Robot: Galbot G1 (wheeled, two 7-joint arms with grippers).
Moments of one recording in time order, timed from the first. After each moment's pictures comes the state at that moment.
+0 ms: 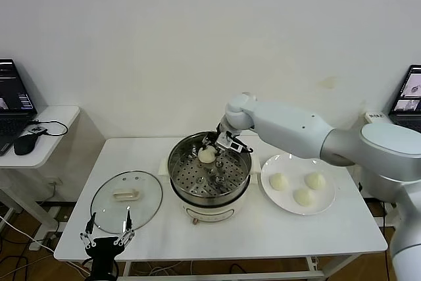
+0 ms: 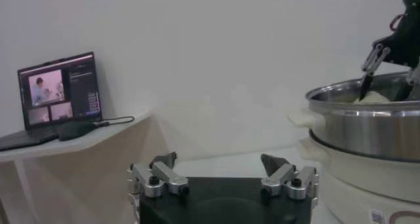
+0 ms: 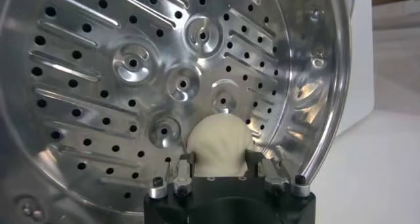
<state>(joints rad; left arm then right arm) 1.78 -1.38 -0.56 -2.10 0.01 -0.09 -0.27 0.39 1.29 -1.21 0.99 -0.27 0.42 -0.80</state>
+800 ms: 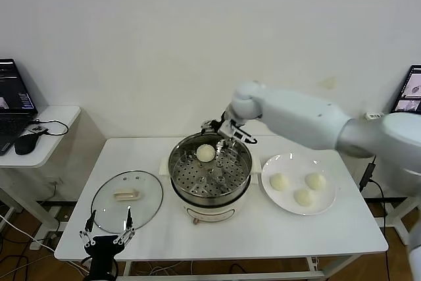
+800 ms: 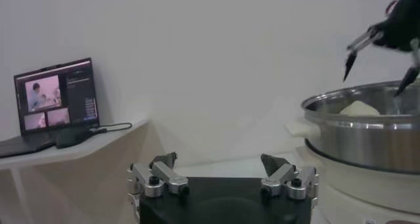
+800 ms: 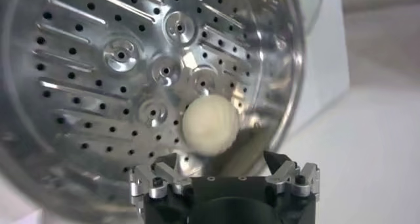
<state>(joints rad) 1.78 -1.36 -0.56 -2.15 0.00 -0.06 -0.27 0.53 1.13 -1.24 1.19 -0.06 0.17 -0.86</state>
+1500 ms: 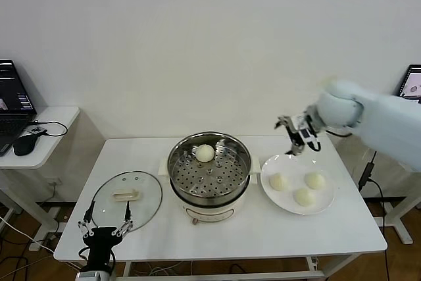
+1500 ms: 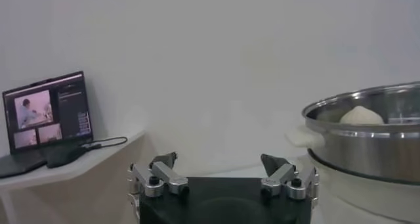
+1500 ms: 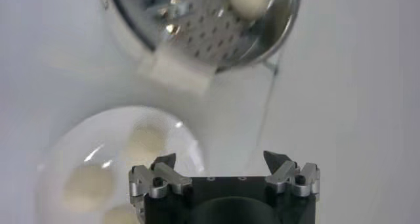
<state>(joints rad) 1.74 -1.31 -0.57 -2.12 0.00 -0.05 -0.26 0.53 0.60 -1.22 1.55 0.11 -0.27 -0.90</state>
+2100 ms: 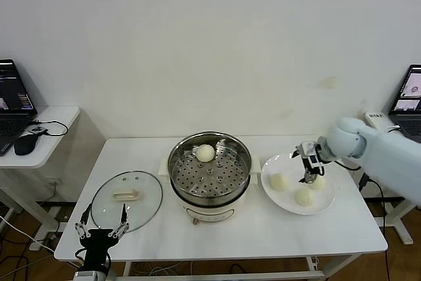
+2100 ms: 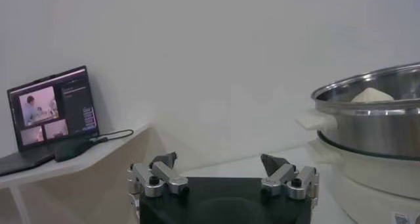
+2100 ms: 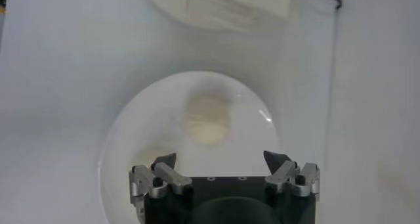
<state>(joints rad) 1.73 -1.29 -0.60 -2.09 0.00 -0.04 -0.25 0.19 0.62 -1.01 1.41 0.01 -0.29 -0.92</state>
